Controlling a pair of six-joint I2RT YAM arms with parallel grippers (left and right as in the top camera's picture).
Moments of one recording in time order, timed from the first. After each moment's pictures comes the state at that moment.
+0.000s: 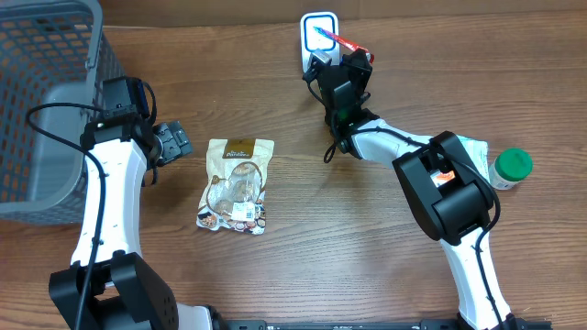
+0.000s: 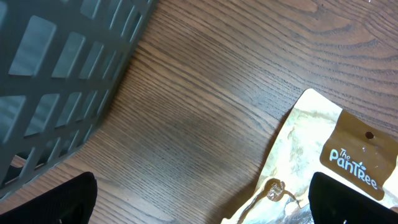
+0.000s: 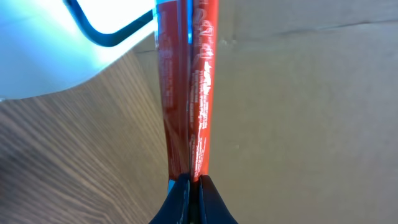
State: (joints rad) left arm 0.24 1.61 1.30 -0.93 -0.17 -0.28; right arm 0.53 2.36 1.54 0.49 0.82 -1.17
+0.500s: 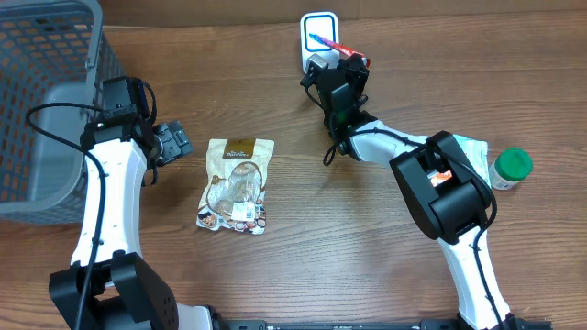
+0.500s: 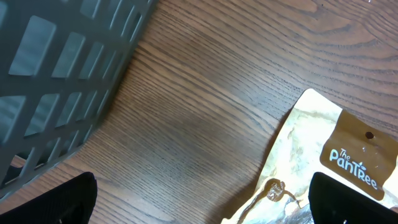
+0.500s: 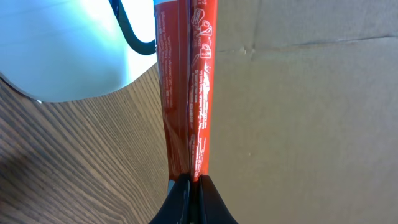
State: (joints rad) left arm 0.24 1.61 1.30 -0.93 -0.17 -0.28; right arm 0.54 2.37 1.54 0.48 0.79 -1.17
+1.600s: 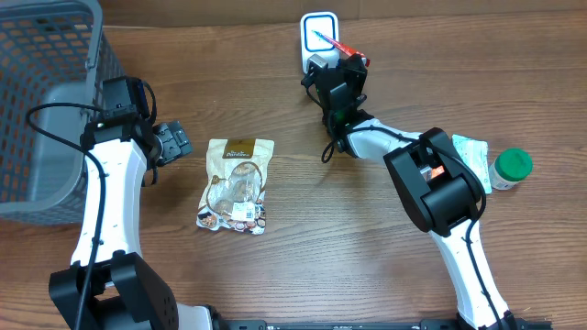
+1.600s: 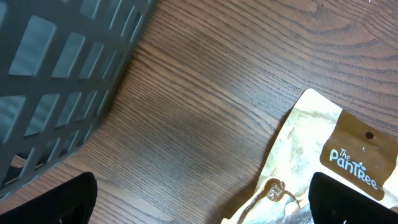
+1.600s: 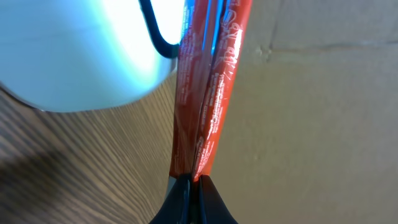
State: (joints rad) left arm 0.24 1.61 1.30 -0.93 -0.17 -0.28; right arm 0.53 2.46 1.62 0.48 0.81 -1.21
